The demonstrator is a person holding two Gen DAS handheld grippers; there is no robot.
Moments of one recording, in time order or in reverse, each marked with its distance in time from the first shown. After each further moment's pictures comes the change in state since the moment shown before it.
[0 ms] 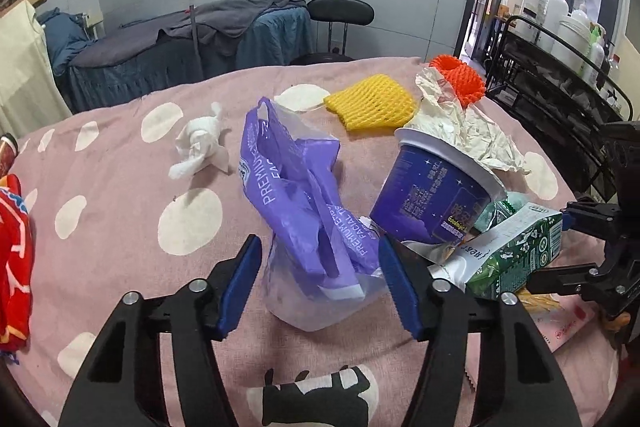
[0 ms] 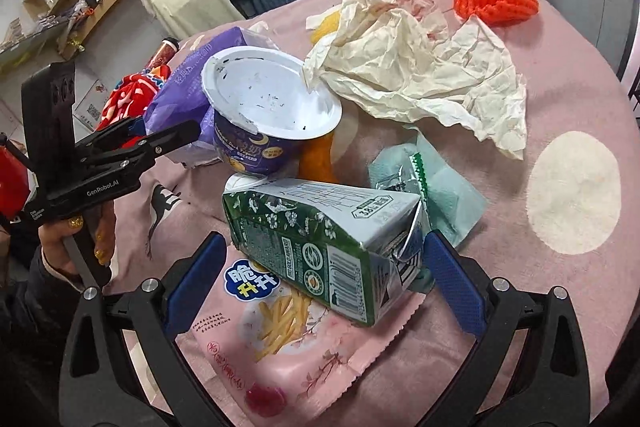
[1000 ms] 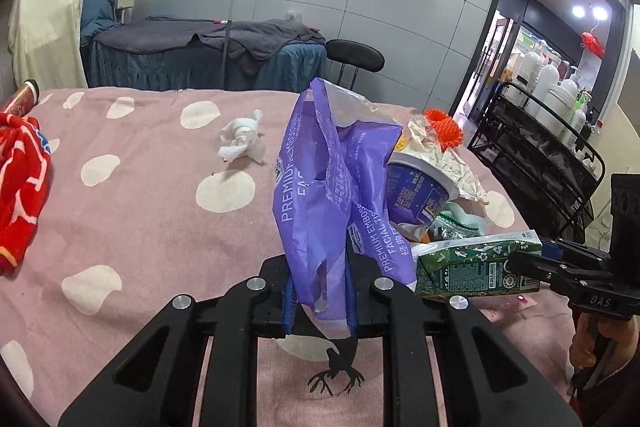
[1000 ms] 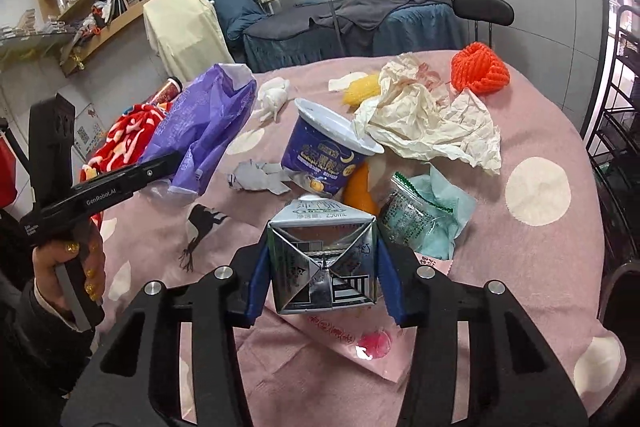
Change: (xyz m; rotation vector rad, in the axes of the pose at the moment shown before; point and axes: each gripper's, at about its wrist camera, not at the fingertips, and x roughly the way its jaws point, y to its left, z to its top) left arm -0.075 0.022 -0.038 -0.161 -0.163 -0.056; right arm -0.063 0.063 -0.046 -0.054 -0.284 -0.121
